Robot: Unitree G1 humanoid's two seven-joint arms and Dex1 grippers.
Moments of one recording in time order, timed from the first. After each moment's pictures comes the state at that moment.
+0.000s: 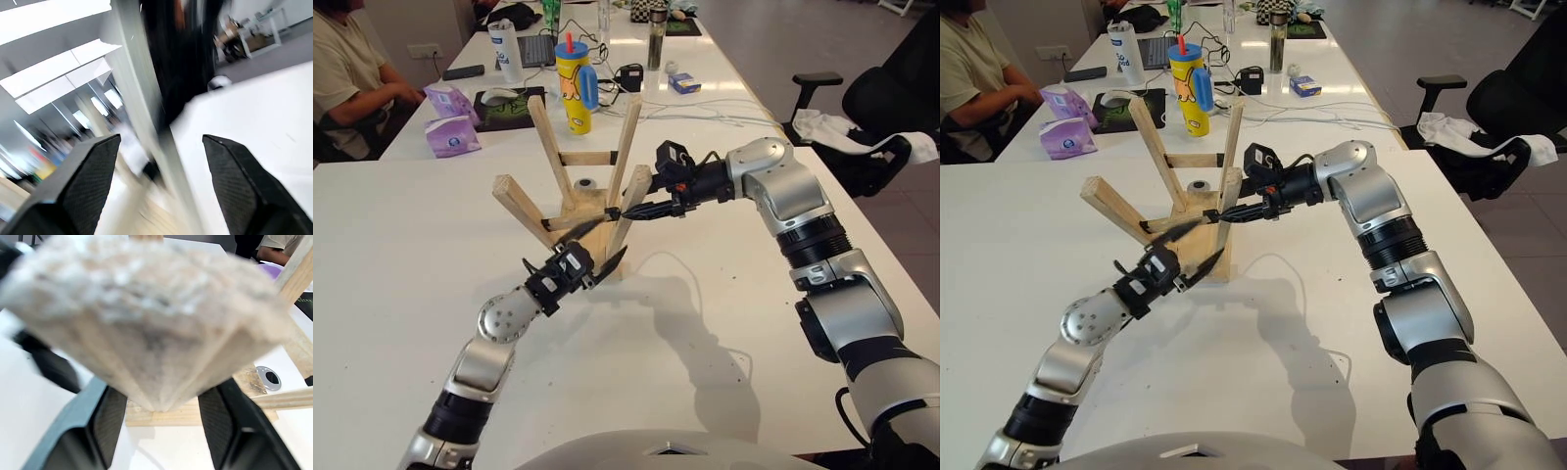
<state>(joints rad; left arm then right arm) 0.00 0.39 -0.18 -0.41 0.16 -0.28 -0.35 -0.96 -0.45 0.35 0.45 0.22 0.40 1.31</state>
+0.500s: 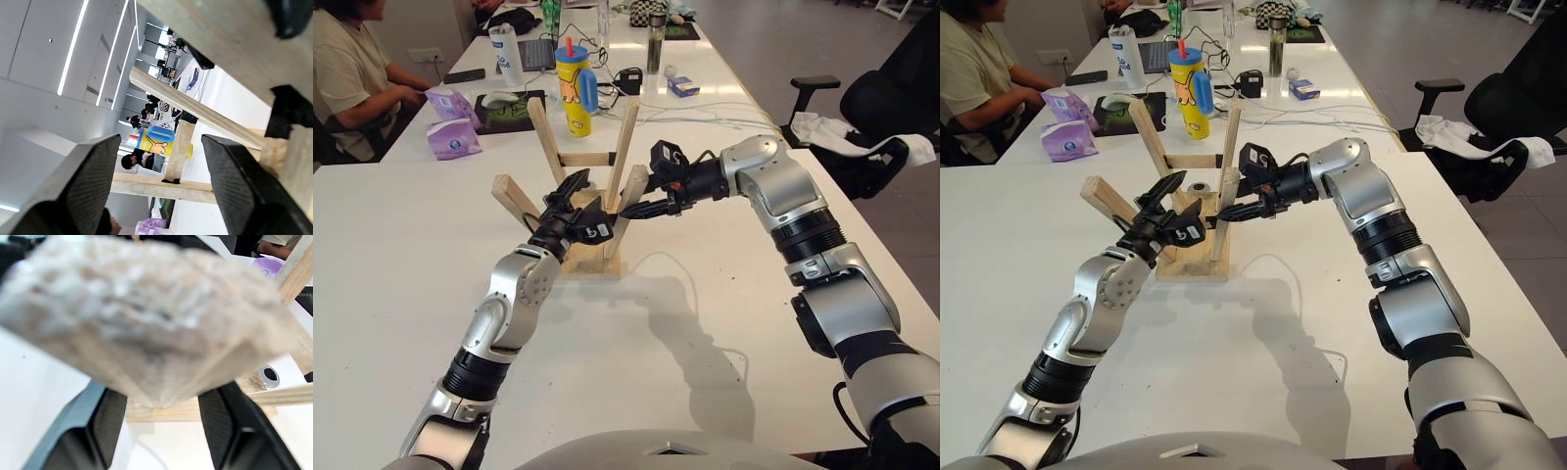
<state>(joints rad) -0.24 0.37 -0.31 -0.22 0.88 0.10 -0.31 -0.99 -0.42 0.37 0.52 0.20 0.37 1.31</state>
